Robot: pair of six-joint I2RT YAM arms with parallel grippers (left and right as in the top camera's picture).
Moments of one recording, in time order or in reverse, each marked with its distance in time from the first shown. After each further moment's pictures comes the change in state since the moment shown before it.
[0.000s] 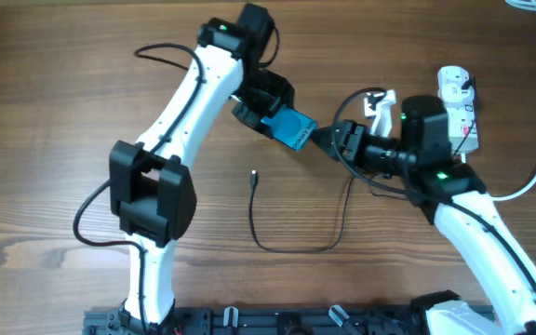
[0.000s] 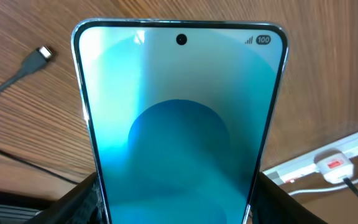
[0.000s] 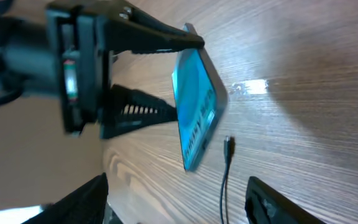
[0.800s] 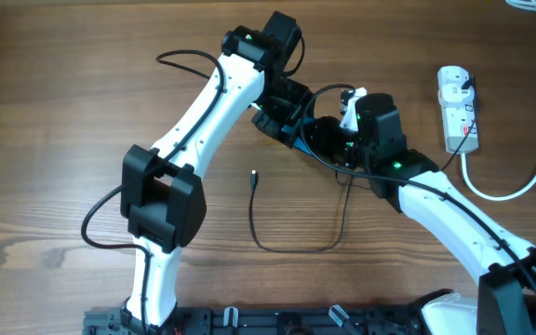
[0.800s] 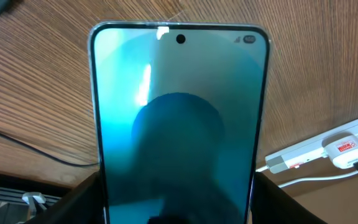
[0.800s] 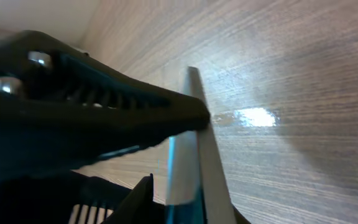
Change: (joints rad) left arm -0.086 -0.005 0.000 0.012 0.030 -0.089; right arm 0.132 0.200 0.001 0.237 0.224 0.129
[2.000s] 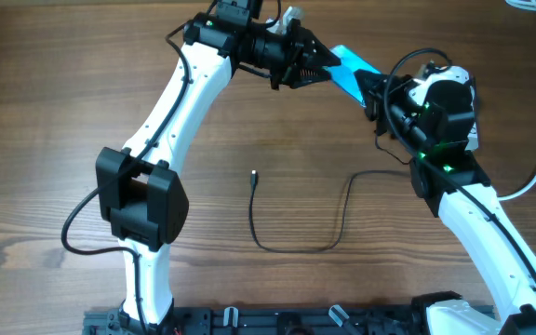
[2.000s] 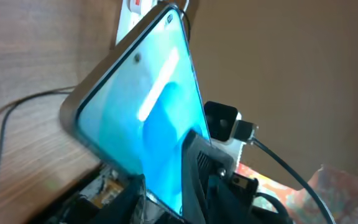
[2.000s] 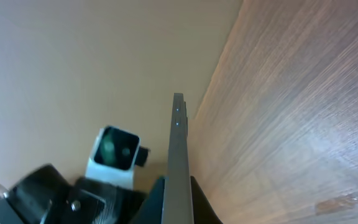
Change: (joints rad) left arm 0.122 -0.037 0.003 0.498 0.644 0.407; right arm -0.220 -0.168 -0.005 0.217 0.100 0.544
